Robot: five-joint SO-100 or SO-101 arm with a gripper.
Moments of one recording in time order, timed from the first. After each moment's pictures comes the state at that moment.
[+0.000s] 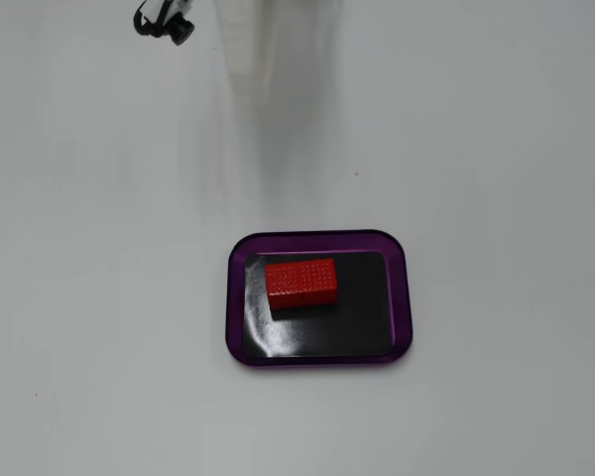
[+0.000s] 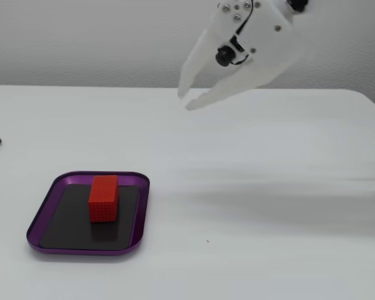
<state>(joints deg) 9.8 124.7 114.8 59.5 -3.8</state>
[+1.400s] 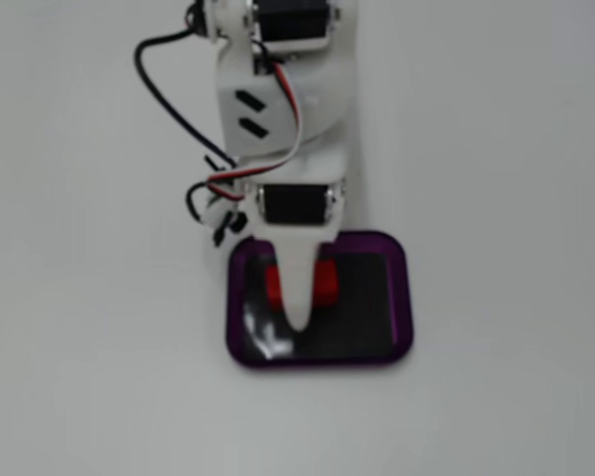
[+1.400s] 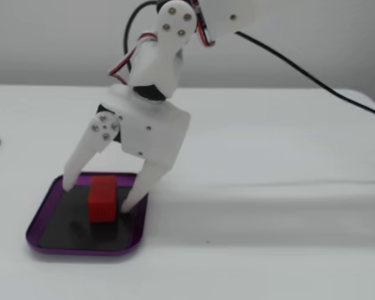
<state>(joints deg) 3.4 61.8 66.5 68.6 -4.3</state>
